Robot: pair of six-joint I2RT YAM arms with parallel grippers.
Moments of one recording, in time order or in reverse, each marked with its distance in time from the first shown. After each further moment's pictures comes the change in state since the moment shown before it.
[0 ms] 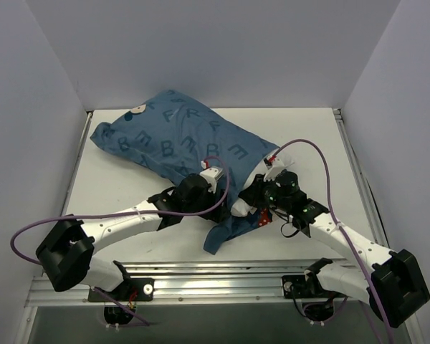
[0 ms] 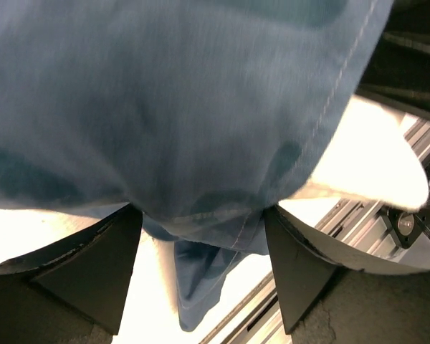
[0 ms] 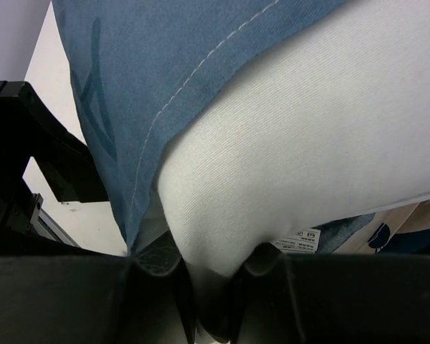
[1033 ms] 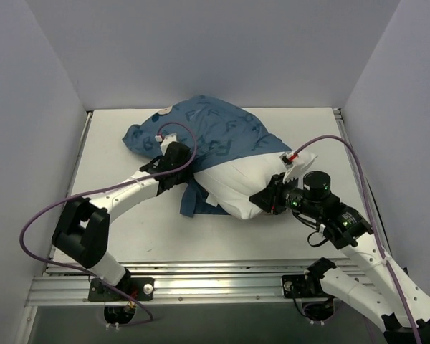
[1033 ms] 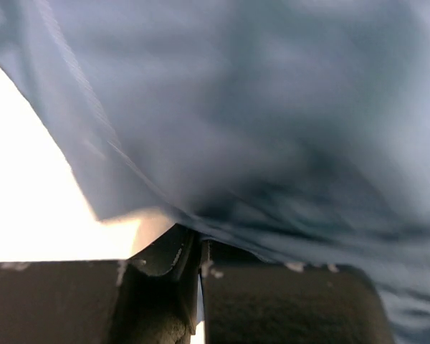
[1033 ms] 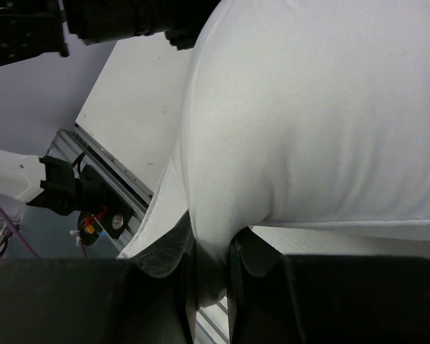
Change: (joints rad) left arm 0.319 0.185 0.224 -0.183 -0.360 -0.268; right arm 0.025 -0.324 0.268 -0.528 -0.084 -0.036
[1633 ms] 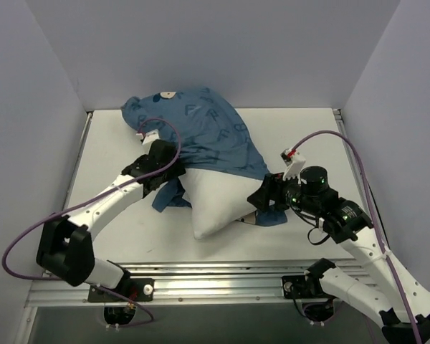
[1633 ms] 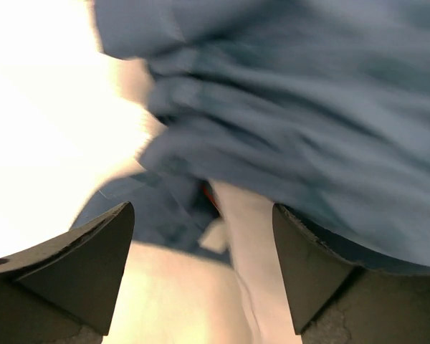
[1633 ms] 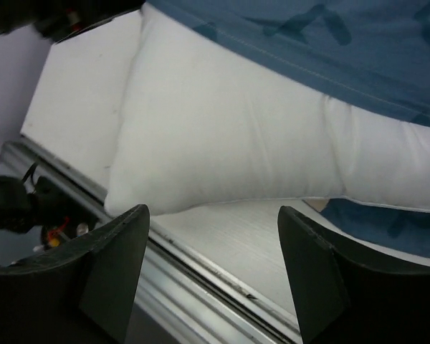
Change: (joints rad) left arm 0.090 -0.105 -0.004 -0.117 -0.087 0.003; right arm -0.008 0.063 0.085 -0.119 0.049 -0.032
